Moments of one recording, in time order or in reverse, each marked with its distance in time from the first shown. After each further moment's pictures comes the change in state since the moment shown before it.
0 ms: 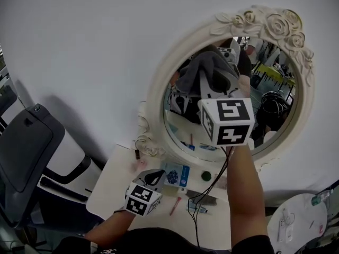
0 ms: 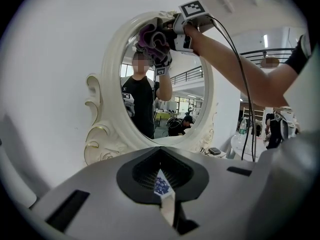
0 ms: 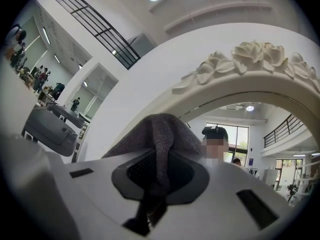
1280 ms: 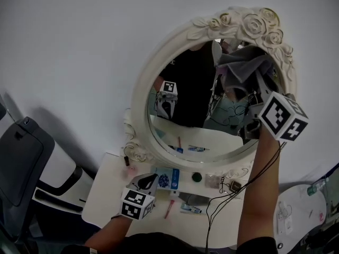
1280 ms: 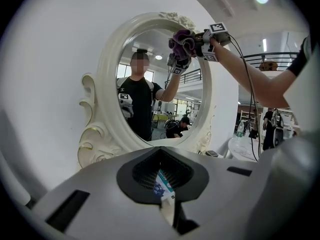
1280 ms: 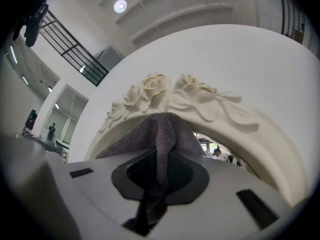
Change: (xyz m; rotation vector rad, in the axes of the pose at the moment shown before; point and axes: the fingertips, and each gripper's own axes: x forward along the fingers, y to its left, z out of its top) left arm 0.005 -0.007 0.005 -0.016 -0.020 -0.032; right arm -0.097 -0.167 0.023 0.299 -0.074 -0.208
